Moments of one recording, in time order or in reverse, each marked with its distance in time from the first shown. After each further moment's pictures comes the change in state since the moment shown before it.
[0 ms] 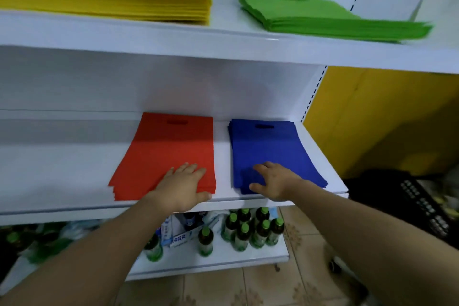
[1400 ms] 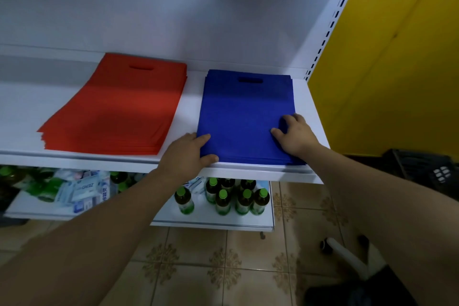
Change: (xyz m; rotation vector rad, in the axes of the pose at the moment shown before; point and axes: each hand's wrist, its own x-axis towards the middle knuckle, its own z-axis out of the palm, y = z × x) left_hand 0.090 0.127 0.073 -0.227 0.165 -0.201; right_hand 0.076 0.179 0.039 0.412 0.280 0.141
